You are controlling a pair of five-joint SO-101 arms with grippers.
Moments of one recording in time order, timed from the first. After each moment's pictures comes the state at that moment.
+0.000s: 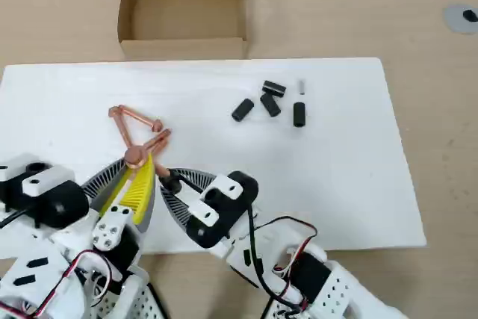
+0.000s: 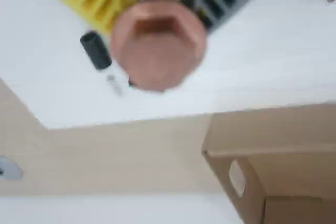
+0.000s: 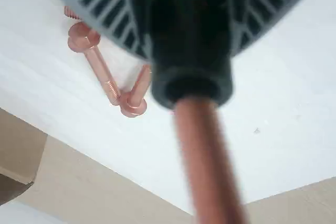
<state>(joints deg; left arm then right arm) 21.7 -104.4 48.1 72.4 3.0 -57.7 -103.4 96.8 23.0 -7.8</state>
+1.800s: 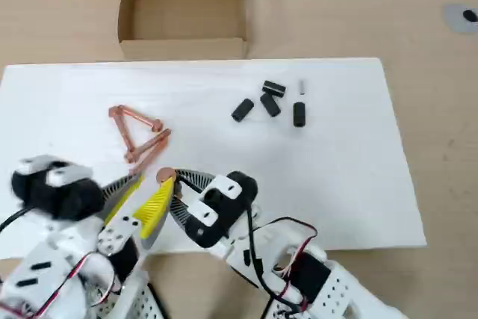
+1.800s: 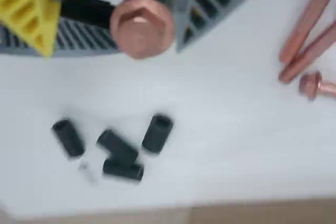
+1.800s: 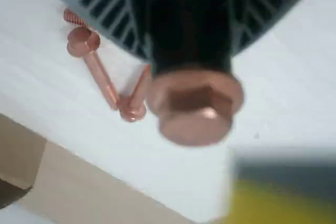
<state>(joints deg) 21.5 -104.5 45.9 83.3 3.0 -57.7 -103.5 96.9 23.5 -7.8</state>
